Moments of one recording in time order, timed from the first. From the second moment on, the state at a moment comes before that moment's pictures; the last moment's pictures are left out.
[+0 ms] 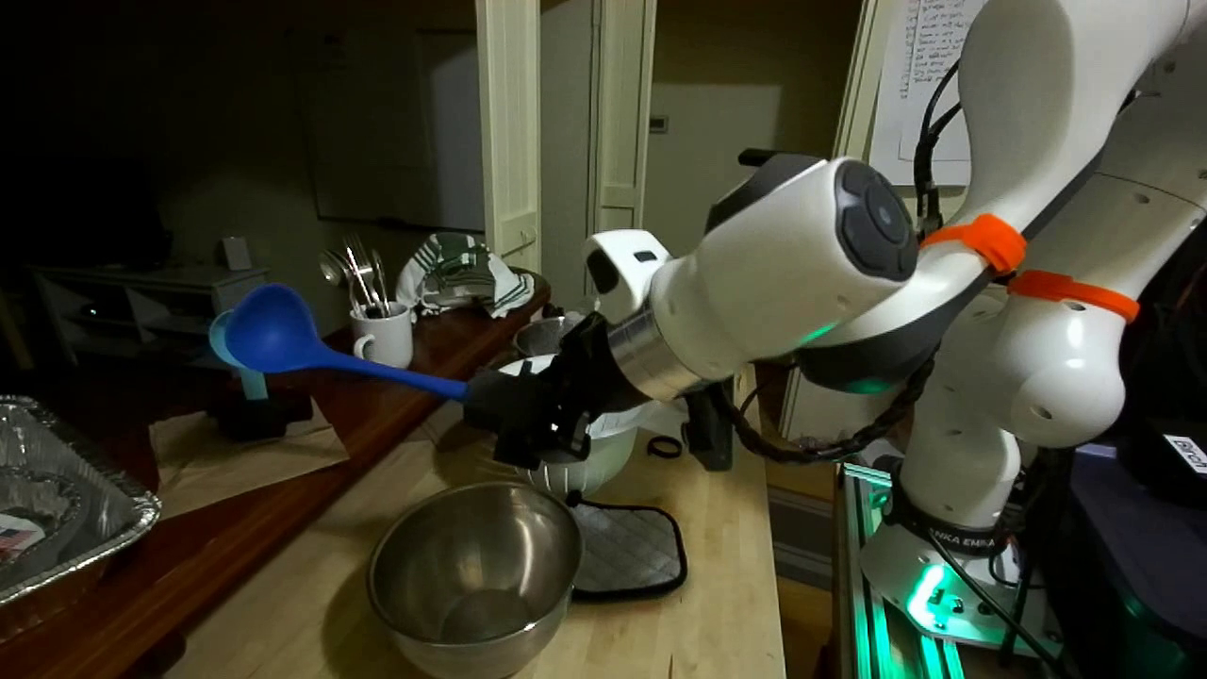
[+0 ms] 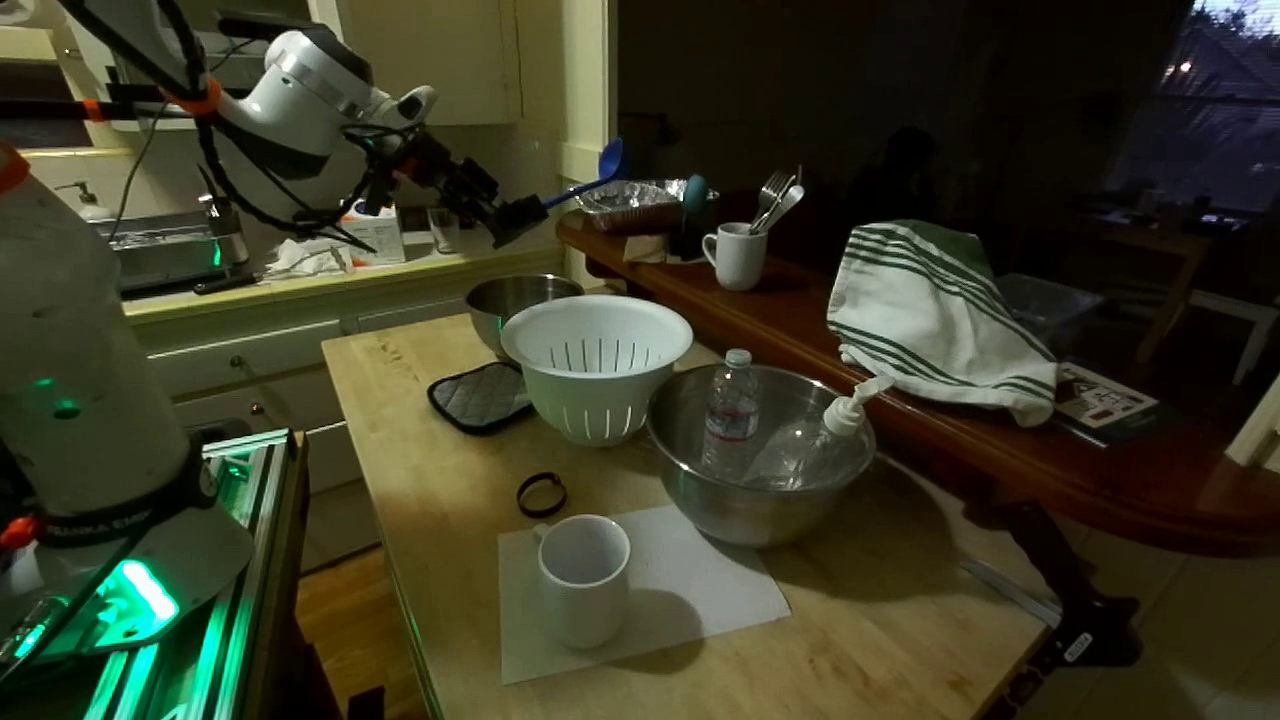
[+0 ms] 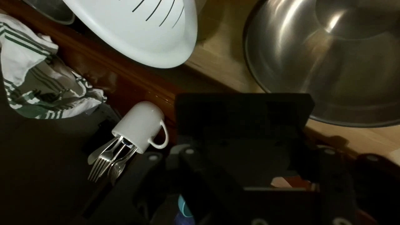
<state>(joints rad) 0.27 -0.36 0.51 -2.55 -1.05 2.44 1.12</state>
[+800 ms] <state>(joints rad) 0.16 -0.05 0.48 -2.45 -1.76 2.69 1.59</state>
